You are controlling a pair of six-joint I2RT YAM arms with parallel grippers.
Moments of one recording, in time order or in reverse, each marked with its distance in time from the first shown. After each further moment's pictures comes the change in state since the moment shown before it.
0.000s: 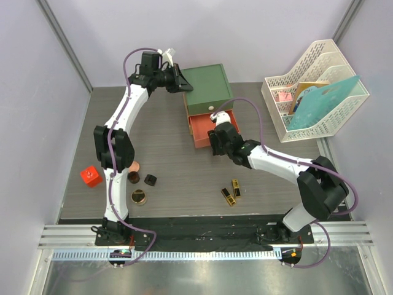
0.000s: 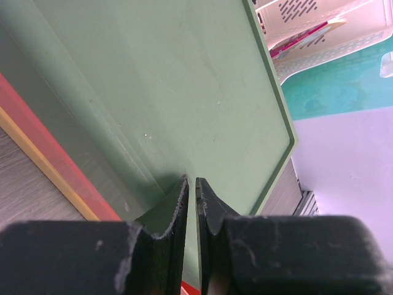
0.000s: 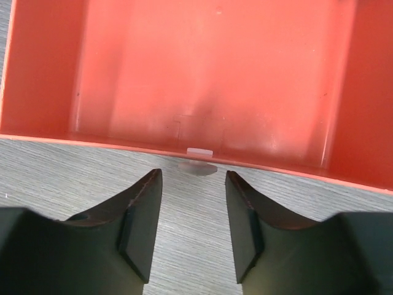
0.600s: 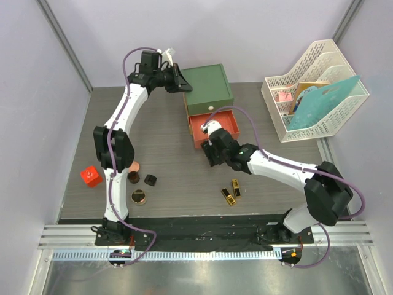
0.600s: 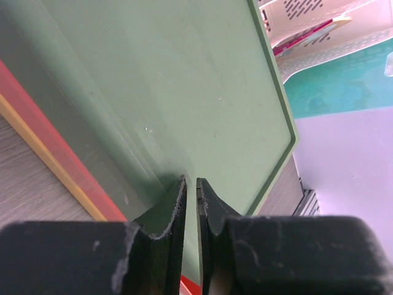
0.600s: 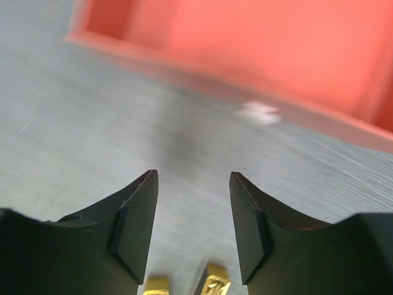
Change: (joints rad) left arm 0.000 -0.002 0.016 -0.025 -0.005 0.005; right arm 0.069 -0.057 0.003 -0.133 -0.032 -0.064
